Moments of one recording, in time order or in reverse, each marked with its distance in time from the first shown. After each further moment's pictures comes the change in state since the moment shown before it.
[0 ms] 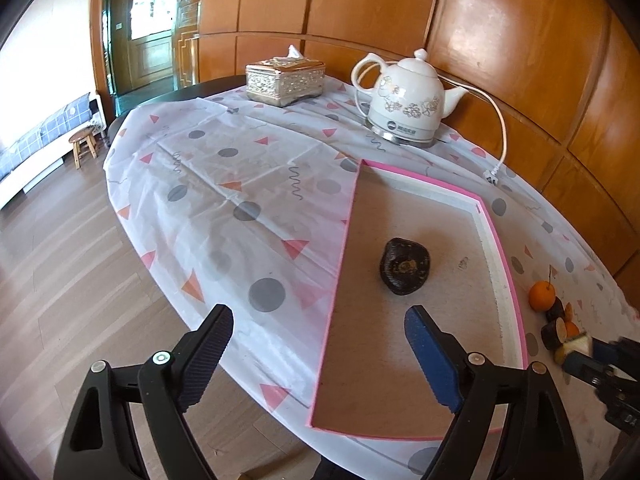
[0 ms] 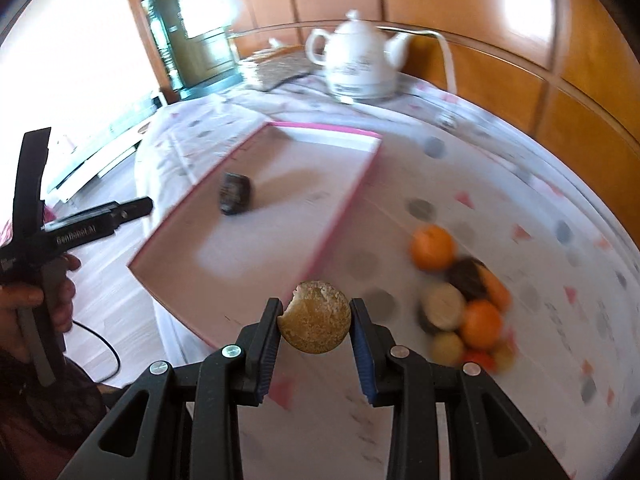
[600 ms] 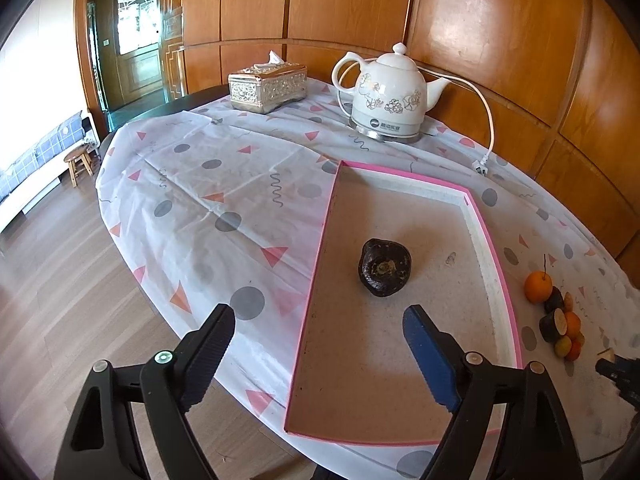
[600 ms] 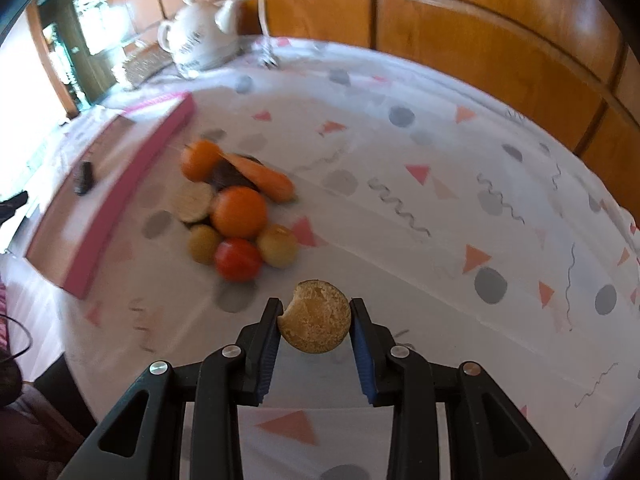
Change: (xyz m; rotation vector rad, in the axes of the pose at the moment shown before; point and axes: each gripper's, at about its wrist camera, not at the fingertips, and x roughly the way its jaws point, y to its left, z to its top) left arm 0.000 -0.026 0.003 0.072 -0.006 0.008; right arm -0.037 -0.143 -0.088 0.249 0.066 -0.239
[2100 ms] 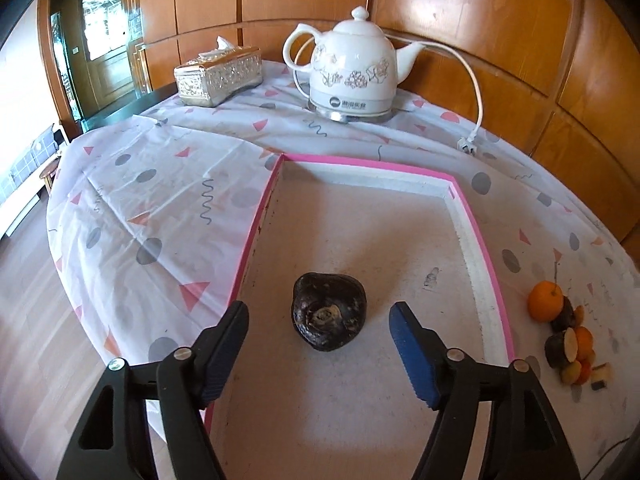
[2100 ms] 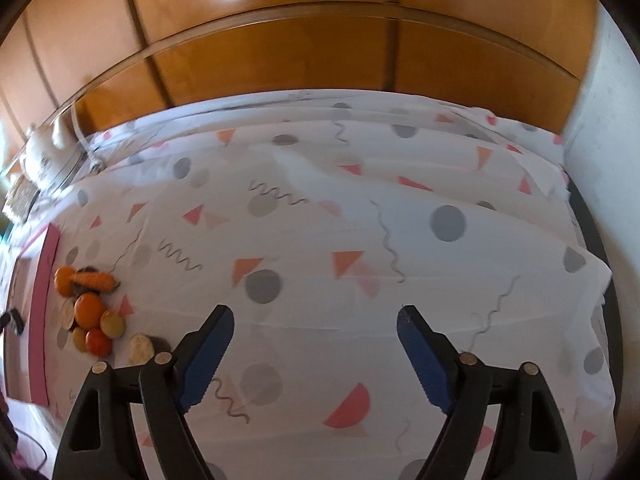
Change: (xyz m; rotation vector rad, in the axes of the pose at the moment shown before) left arm 0.061 -0.052 0.031 0.086 0.063 -0.039; right arm -0.045 -0.131 -0.020 0.456 -0.056 -0.259
